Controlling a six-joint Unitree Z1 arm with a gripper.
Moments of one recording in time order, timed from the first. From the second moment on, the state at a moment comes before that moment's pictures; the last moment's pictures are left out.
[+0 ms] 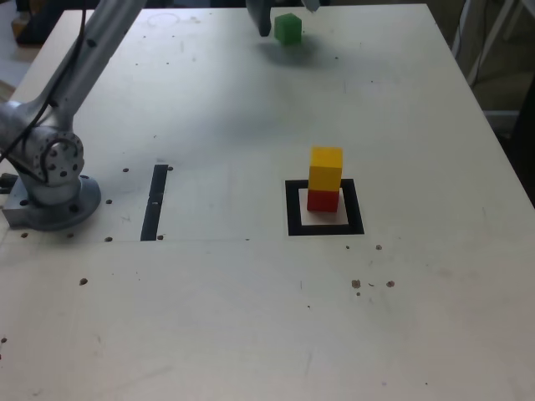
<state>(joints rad) 0.88 2.55 -2.55 1.56 0.25 0.47</state>
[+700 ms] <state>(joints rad) 0.89 2.63 -2.61 1.50 0.22 0.42</state>
